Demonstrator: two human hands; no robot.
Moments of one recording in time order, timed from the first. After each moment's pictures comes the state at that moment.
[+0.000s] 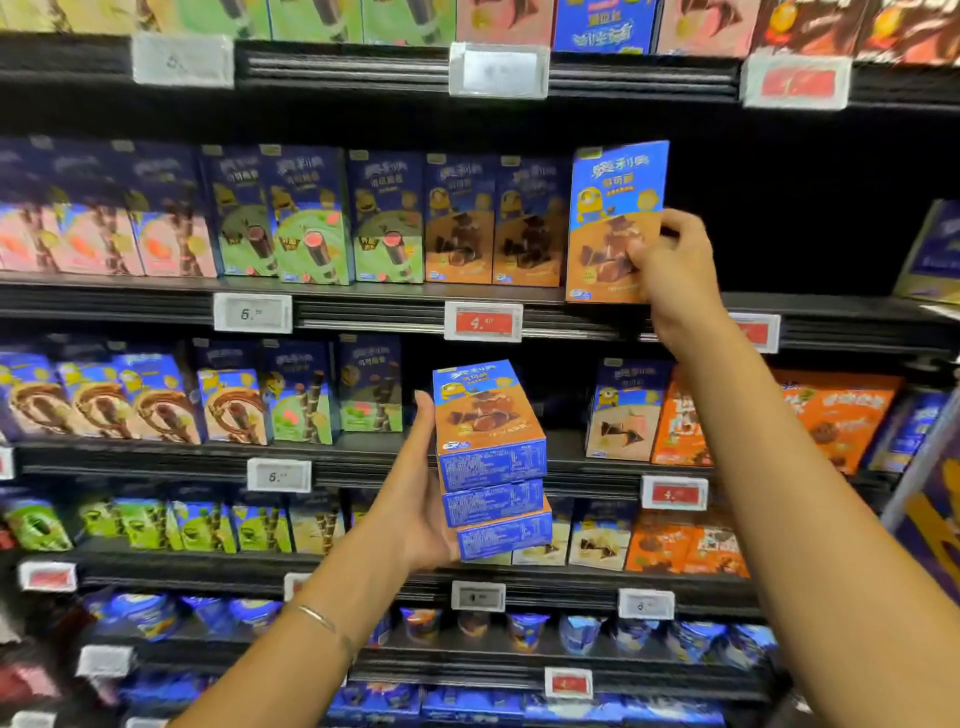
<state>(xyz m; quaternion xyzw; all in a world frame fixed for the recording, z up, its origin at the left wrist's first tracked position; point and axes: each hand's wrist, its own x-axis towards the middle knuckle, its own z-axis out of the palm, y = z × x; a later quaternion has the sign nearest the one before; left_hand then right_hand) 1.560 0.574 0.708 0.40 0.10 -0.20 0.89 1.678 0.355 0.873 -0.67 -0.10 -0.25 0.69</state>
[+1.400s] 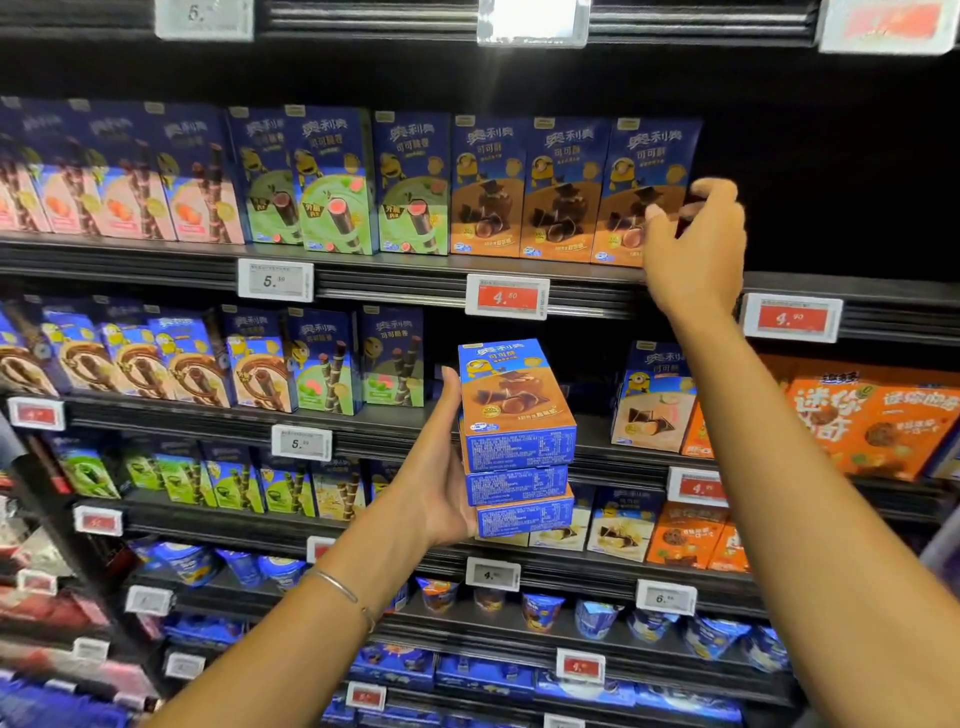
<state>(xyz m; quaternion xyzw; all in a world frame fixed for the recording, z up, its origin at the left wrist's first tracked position) 1.566 0.567 0.706 0.41 0.10 -0.19 0.89 1.689 0.367 0.862 -0.81 -0.03 -0.38 0.44</state>
